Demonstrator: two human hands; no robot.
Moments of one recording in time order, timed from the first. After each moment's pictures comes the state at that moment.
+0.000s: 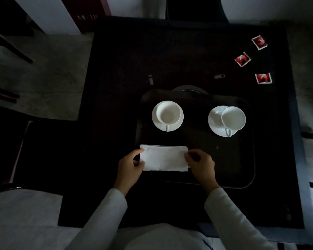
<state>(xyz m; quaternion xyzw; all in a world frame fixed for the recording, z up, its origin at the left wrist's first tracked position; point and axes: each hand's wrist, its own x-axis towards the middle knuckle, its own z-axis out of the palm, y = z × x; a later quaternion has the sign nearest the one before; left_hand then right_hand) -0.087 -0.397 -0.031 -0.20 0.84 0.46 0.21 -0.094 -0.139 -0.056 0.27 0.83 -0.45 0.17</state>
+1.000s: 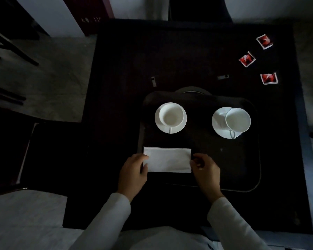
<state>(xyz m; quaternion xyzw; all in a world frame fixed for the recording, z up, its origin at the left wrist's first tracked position) -0.080 -0.396 -0.031 -0.03 0.94 0.33 0.11 -0.078 -0.143 -0.049 0.21 0.89 -0.39 0.11</state>
